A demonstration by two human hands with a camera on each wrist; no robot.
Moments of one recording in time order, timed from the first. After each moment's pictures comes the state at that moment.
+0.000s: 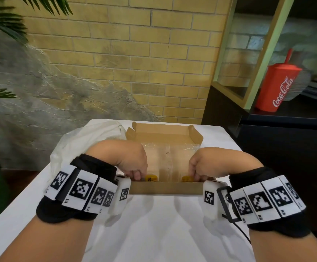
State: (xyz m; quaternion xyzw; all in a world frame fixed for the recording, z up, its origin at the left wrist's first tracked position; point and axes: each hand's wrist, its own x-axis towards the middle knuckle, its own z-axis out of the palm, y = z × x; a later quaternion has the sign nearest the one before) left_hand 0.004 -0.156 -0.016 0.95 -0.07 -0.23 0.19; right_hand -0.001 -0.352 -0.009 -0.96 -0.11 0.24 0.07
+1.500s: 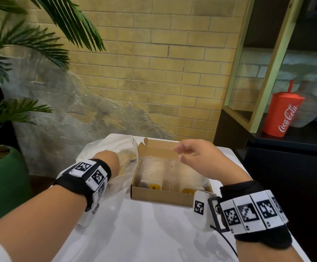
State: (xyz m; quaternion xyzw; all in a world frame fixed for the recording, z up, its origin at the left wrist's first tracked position) left_hand 0.006 -0.103 -0.043 0.98 0.16 -0.09 -0.03; right_hand -0.013 -0.349 0.006 -0.92 -0.25 -0.03 0.31
